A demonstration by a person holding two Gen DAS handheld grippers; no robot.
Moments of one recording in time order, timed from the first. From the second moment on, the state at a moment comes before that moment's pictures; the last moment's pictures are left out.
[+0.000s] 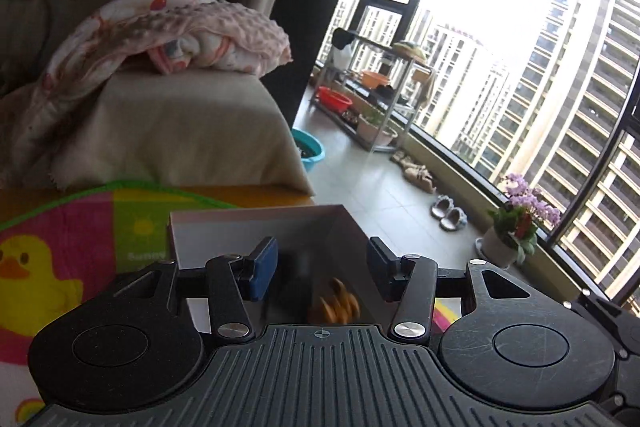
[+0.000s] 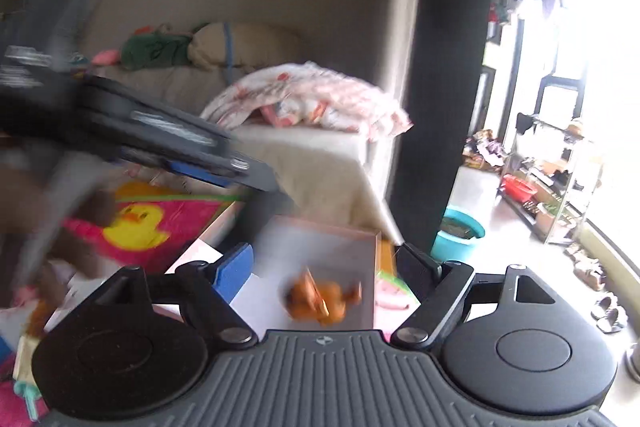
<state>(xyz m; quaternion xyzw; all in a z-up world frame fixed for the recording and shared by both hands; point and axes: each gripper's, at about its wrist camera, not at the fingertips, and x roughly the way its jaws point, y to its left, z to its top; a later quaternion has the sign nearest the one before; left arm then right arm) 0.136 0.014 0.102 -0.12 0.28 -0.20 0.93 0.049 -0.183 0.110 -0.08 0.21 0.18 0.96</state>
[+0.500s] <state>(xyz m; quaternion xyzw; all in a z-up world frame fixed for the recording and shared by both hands) -0.049 0.140 0.048 -0.13 0.30 -0.08 0.94 -0.029 -0.153 0.022 -0.09 0.31 0.27 0.91</state>
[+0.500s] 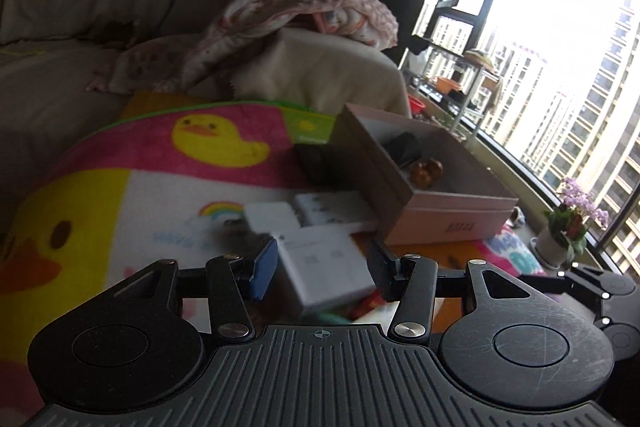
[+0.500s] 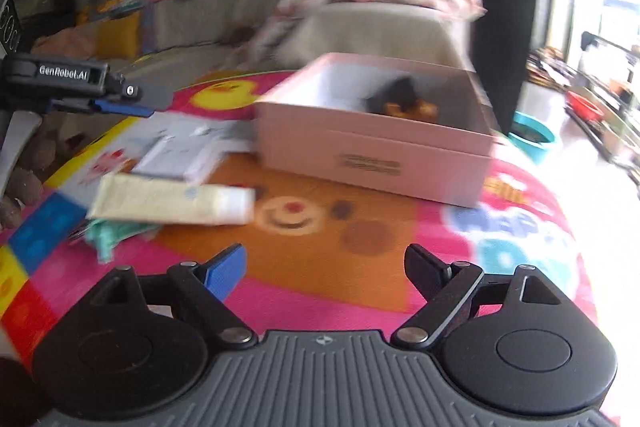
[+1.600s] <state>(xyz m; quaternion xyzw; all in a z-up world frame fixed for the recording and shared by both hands) -0.089 0.045 0.013 -0.01 0.35 -0.19 0.91 -0.029 -0.160 0.006 -0.16 0.30 0.22 0.91</state>
